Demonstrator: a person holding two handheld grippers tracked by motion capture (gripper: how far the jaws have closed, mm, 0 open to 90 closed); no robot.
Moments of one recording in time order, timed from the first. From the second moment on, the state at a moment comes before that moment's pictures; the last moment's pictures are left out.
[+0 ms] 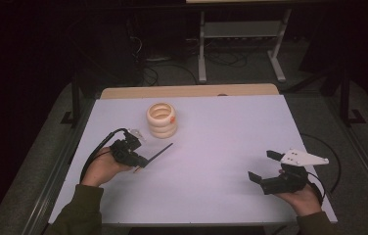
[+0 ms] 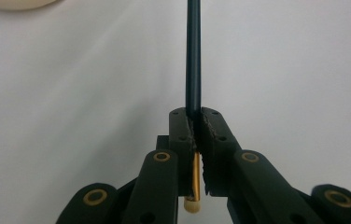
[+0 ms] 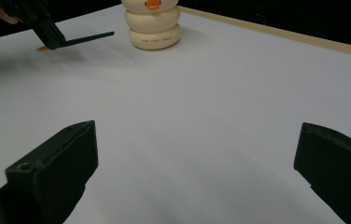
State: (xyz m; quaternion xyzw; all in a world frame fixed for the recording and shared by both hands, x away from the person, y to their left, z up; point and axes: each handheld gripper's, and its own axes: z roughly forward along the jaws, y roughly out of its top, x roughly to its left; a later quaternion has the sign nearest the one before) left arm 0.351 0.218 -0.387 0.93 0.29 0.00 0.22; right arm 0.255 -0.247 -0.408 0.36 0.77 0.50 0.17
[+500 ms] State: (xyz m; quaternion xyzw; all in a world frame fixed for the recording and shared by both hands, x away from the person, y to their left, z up) left arm 0.342 0.202 -0.381 0.93 0.24 -0.03 0.27; right arm 0.262 -0.241 -0.395 0.30 0.79 0.52 0.13
